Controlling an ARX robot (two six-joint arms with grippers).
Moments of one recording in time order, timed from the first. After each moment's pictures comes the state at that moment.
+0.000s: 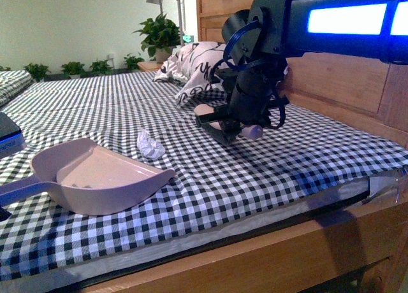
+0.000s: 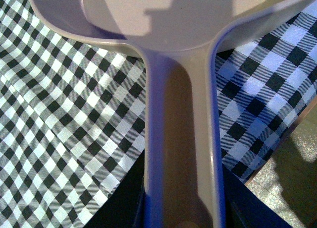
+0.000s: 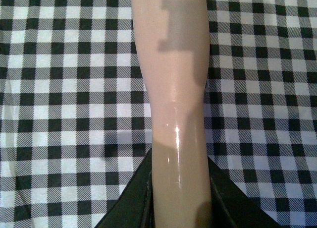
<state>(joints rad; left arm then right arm) 0.11 1.71 1.03 -0.15 0.21 0.81 0.47 2.74 2.85 -0.92 0.10 -0.06</state>
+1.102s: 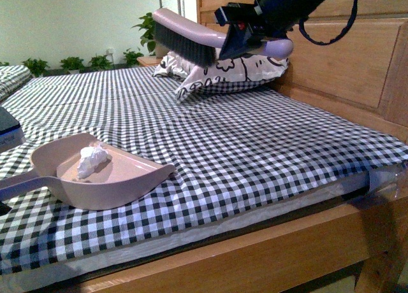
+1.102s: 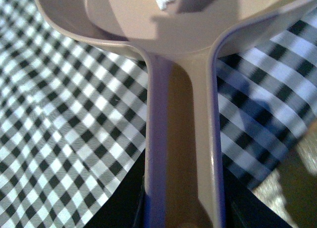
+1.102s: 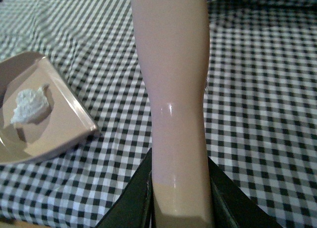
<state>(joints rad) 0.11 1.70 0.96 0.11 0.12 0.58 0.35 1.91 1.78 -0.26 -0.23 -0.05</state>
